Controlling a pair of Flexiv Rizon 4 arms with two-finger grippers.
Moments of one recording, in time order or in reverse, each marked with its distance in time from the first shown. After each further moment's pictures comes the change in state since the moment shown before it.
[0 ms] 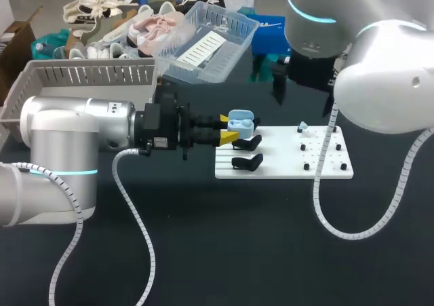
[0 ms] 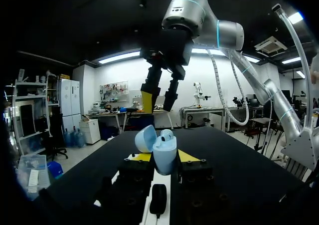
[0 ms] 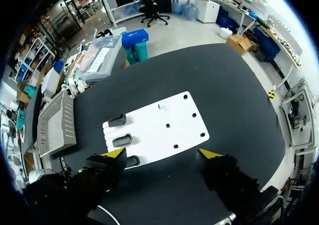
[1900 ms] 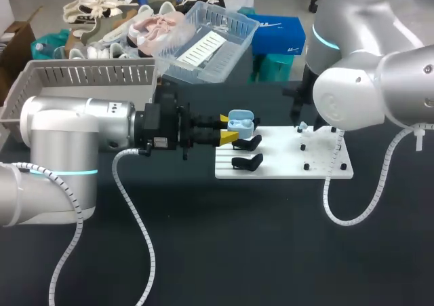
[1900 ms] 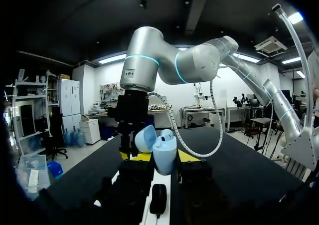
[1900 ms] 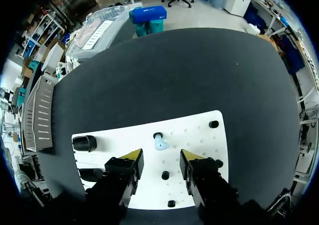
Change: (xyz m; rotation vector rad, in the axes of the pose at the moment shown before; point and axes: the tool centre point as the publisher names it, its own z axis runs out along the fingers) left arm 0.000 0.000 0.000 0.000 0.000 0.000; right arm -0.050 -0.007 0.157 -0.073 0.165 -0.161
